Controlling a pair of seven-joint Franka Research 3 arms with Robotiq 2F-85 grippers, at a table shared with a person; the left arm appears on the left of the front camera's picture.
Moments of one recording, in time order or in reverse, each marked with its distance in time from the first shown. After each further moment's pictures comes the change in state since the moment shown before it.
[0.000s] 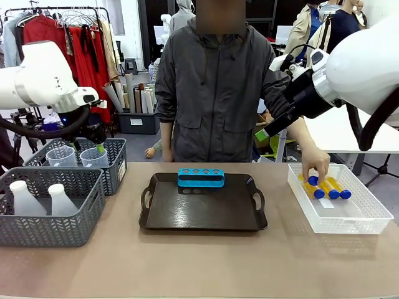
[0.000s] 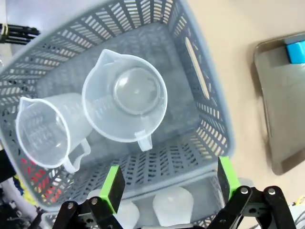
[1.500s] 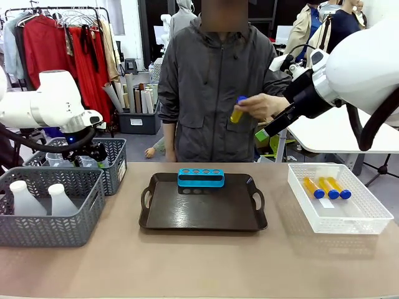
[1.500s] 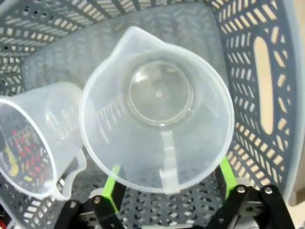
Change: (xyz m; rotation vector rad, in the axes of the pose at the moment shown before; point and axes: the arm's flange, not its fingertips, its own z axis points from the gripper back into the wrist) left arm 0.008 0.027 -0.077 0.053 0.072 0.141; right arm 0.000 0.000 0.000 0.000 0.000 0.000
